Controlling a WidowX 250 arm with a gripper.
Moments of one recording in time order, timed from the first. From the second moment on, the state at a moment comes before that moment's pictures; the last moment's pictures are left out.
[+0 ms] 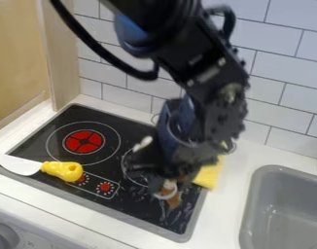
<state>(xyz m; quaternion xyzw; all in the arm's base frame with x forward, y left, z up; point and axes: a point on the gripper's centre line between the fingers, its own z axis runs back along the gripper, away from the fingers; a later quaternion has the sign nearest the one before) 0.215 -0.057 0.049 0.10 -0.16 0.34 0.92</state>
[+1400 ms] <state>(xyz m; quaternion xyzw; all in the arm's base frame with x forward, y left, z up) 0.315 0.062 0.040 0.02 -0.16 0.48 0.86</state>
